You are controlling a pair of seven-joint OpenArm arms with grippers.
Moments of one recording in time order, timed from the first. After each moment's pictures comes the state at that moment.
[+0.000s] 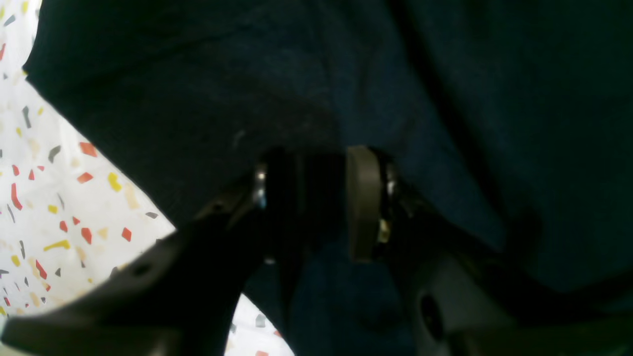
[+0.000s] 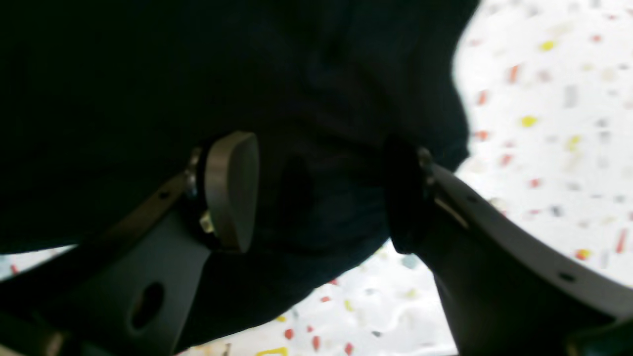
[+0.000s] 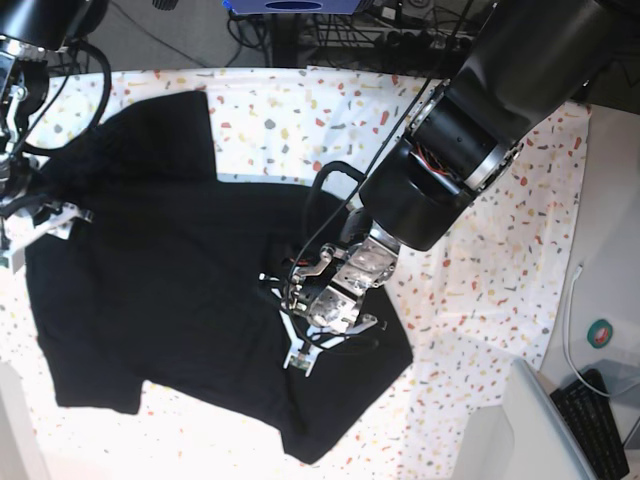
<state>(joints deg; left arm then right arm) -34.3 3.3 42.2 36.9 -14.7 16.7 39.4 -6.0 9.0 25.5 94.2 17.1 8.3 -61.3</state>
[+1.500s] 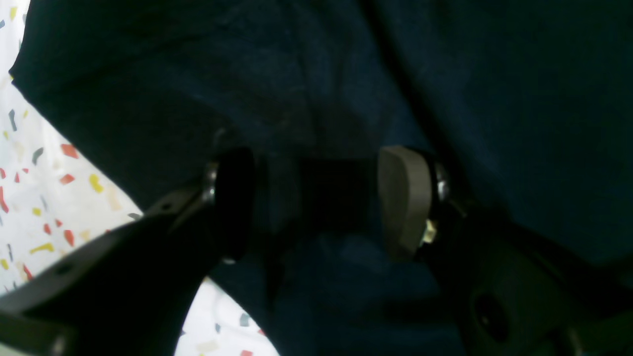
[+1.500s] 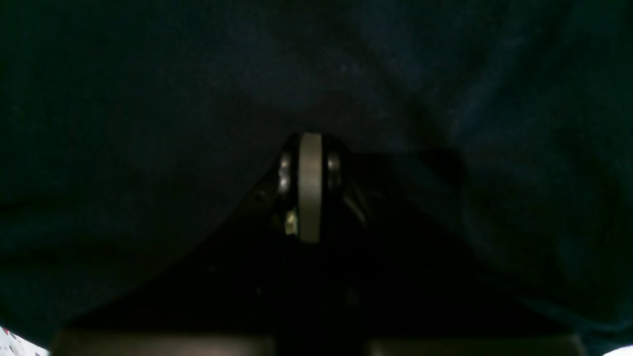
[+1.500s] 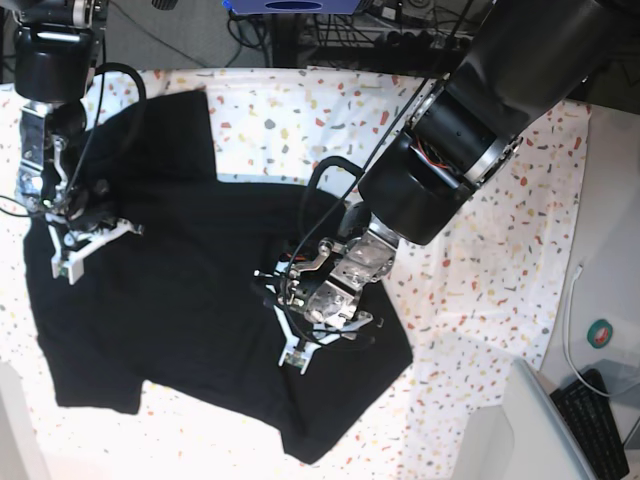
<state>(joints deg) -33.2 3.1 42.2 39.3 -14.9 16.7 39.6 4.5 10.0 13.8 61.2 17.3 8.4 -38.5</state>
